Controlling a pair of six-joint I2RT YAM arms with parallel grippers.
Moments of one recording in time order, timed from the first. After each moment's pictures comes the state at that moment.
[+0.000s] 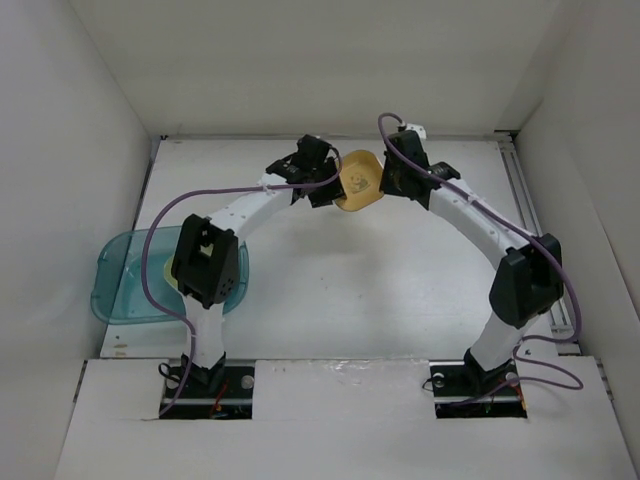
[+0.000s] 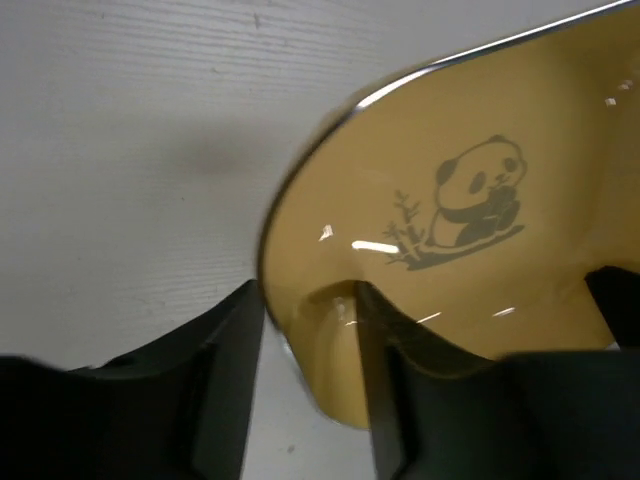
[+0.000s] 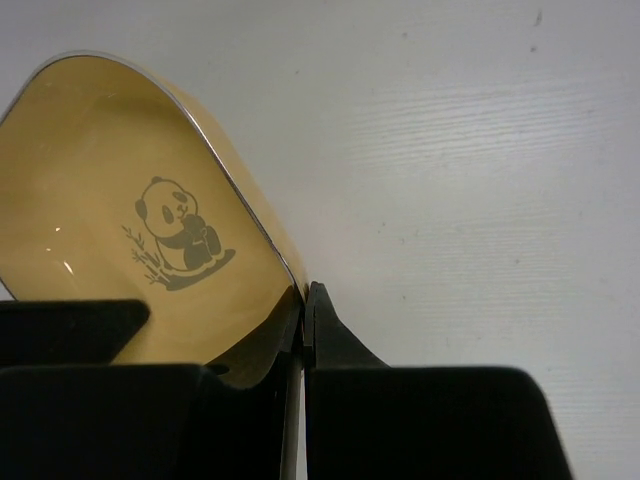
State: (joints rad) left arm -0.55 1.96 1.67 -0.54 0.05 -0.78; right arm 0.46 1.72 1.54 -0.53 0.31 0.49
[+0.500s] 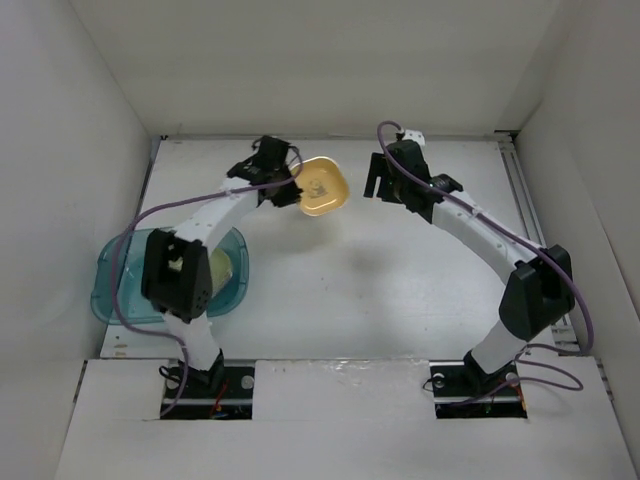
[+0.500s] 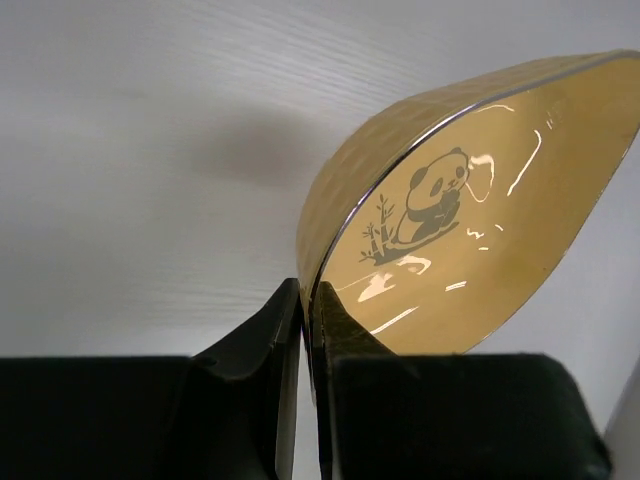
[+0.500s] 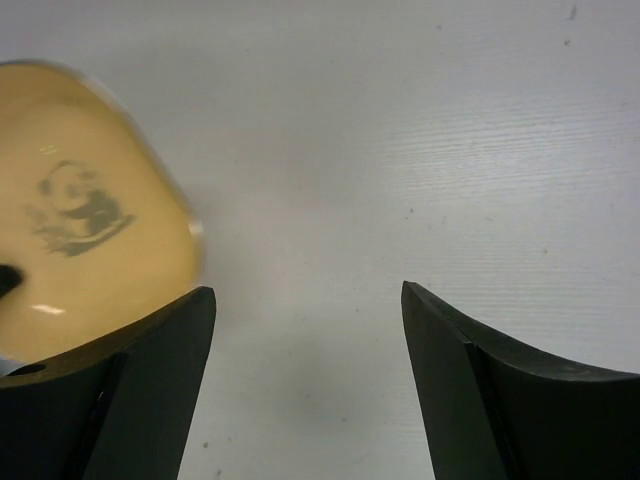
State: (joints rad) left arm -0.44 1.83 1.55 -0.58 -0.02 -0.77; right arm 0.52 1.65 1.43 -0.46 0.32 0.51
